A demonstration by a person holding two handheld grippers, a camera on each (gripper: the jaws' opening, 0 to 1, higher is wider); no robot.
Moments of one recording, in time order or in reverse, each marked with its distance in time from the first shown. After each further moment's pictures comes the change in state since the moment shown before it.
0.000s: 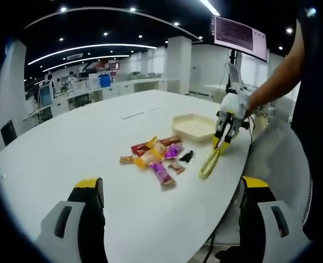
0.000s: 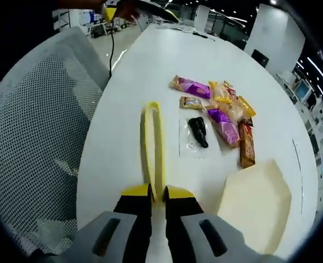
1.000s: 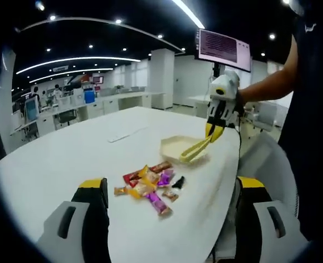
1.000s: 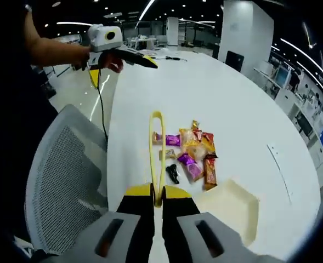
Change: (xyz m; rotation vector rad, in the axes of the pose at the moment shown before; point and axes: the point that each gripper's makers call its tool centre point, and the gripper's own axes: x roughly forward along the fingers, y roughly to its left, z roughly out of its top) left arm 0.005 -0.002 0.070 0.054 -0.108 -0.146; right arm -0.124 -0.027 0.089 0.142 -0.196 -0.058
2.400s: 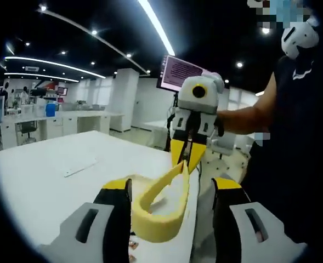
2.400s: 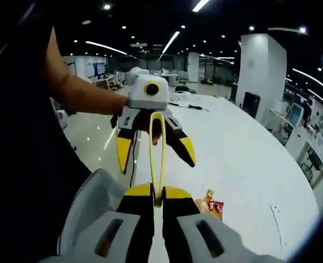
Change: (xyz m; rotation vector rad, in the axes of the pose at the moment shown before) left arm 0.030 -0.068 0.105 -0.054 -0.188 -0.357; right arm -0.034 0.052 0.155 -0.128 -0.298 0.130
